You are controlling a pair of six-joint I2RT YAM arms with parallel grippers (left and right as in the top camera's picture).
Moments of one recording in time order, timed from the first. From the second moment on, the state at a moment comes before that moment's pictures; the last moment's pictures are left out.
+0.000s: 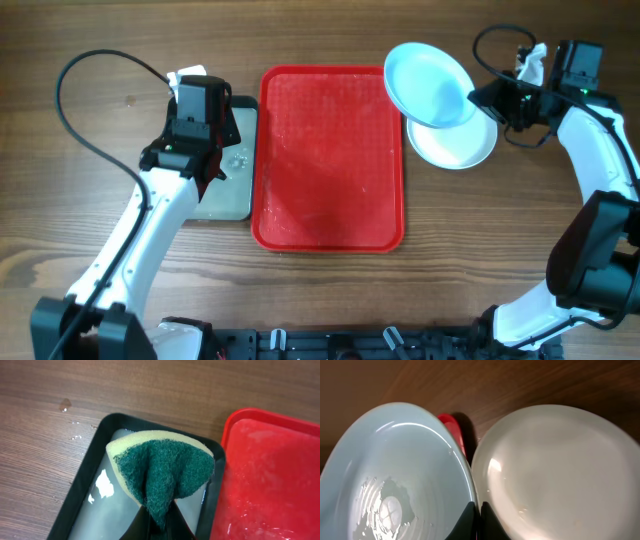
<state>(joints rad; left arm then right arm) -0.20 1.46 1.03 -0.45 -0.31 -0.36 -0.24 1.80 1.30 -0.57 -0.63 0.34</state>
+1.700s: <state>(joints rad) -0.20 1.56 1.03 -0.39 -0.03 -0.24 -0.25 1.80 1.11 -0.47 -0.15 0.27</state>
